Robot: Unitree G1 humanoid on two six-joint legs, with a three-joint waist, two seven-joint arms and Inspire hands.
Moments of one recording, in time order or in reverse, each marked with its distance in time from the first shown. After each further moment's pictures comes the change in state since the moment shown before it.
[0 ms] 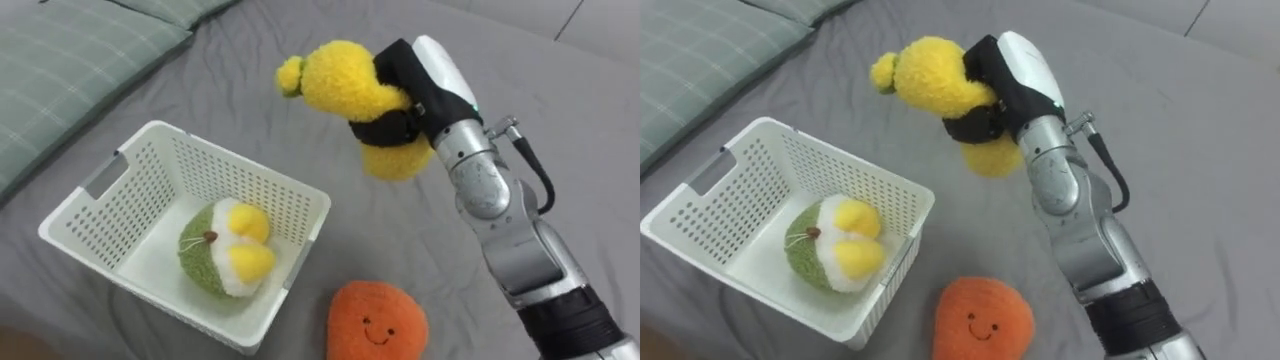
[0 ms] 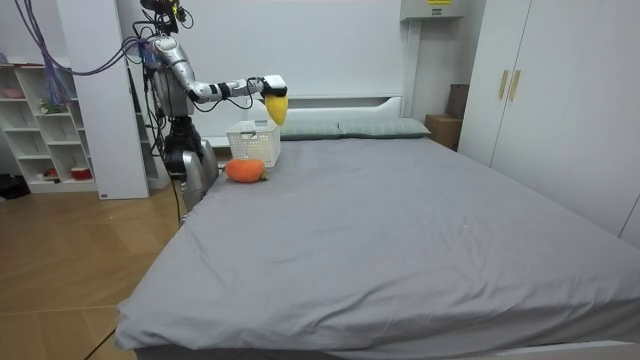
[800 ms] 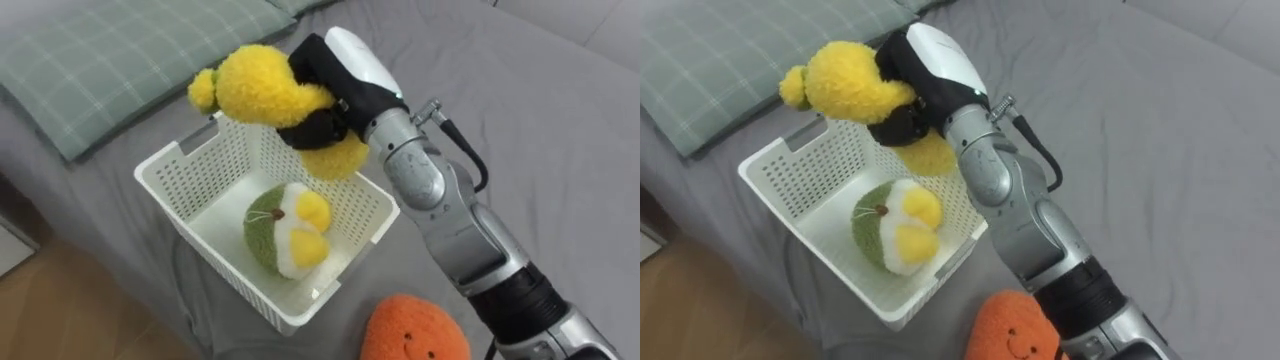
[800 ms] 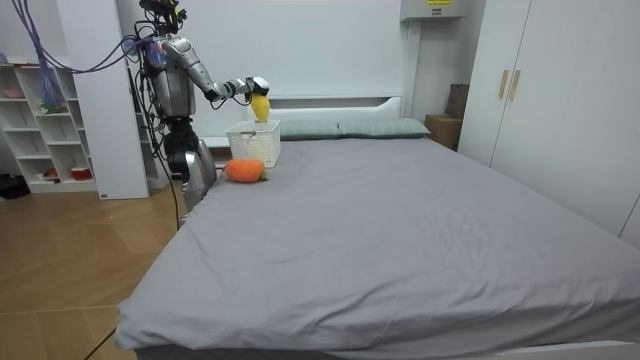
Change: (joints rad) left arm -0.014 -0.012 0.040 -0.002 0.018 0.077 0.016; right arm -0.093 0.095 0.139 0.002 -0.016 0.053 0.040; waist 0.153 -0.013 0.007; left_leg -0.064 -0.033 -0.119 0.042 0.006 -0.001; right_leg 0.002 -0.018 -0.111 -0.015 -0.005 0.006
